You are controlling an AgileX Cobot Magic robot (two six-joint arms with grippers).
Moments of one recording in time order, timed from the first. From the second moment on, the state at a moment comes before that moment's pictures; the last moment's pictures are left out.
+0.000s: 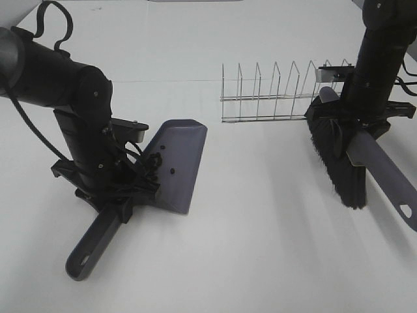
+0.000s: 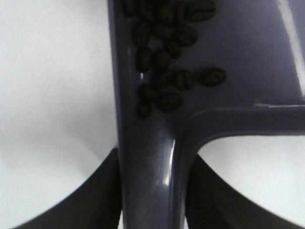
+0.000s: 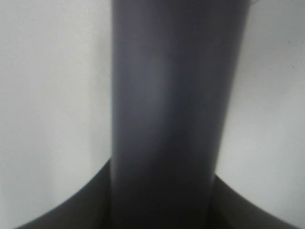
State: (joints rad) left arm -0.53 2.10 -1.21 -0.07 0.81 -0.15; right arm 0.07 2.21 -1.61 0.00 1.22 -0.03
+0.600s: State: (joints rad) left arm -0.53 2.10 -1.21 -0.08 0.82 -0.15; right arm 0.06 2.34 -1.84 -0.01 1.27 -0.02
